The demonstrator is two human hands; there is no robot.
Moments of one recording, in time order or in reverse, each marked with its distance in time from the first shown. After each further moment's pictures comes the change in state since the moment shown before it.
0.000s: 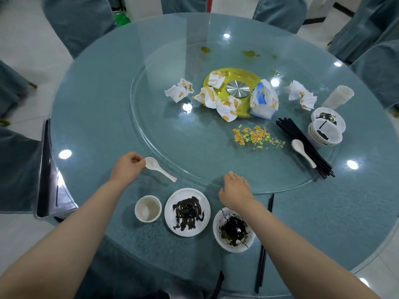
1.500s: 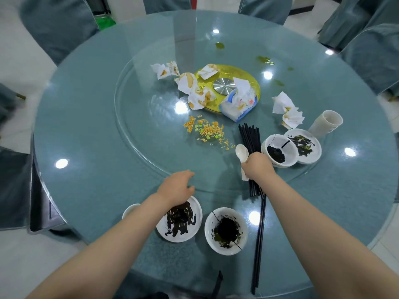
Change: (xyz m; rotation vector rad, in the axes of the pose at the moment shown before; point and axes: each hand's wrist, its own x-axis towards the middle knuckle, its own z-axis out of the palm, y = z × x) left_hand -0.066 0.076 0.110 0.575 -0.406 0.507; right_hand 0.043 0.081 -0.059 0.284 0.153 0.364
